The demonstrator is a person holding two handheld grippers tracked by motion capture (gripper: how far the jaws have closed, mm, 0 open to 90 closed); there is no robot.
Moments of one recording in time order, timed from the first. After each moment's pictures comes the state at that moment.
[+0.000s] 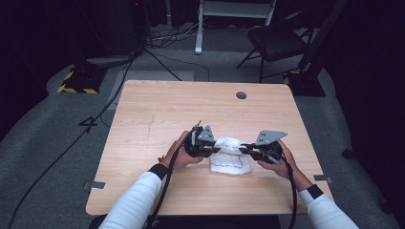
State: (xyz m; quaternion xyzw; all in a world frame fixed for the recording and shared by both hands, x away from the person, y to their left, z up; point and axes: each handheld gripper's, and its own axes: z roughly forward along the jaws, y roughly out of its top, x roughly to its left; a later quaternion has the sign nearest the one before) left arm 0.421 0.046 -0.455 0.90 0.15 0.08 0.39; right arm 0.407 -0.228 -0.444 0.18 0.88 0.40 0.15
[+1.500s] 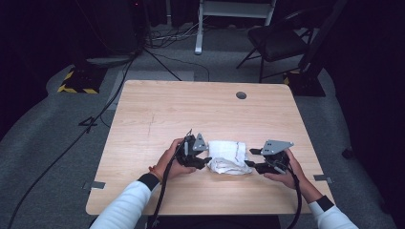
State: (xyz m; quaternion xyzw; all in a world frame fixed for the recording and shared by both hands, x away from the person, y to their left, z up) left arm 0.407 0.062 -0.457 0.90 0.21 0.14 0.36; right arm 0.384 -0.244 -0.449 0.21 0.89 0.38 0.16
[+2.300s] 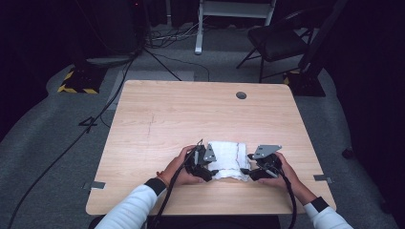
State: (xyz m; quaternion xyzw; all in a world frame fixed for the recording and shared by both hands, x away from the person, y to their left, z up) left arm 0.380 0.039 -0.485 0.92 0.16 0.13 0.32; right arm 0.384 -0.233 -0.484 0.24 0.90 0.33 0.13
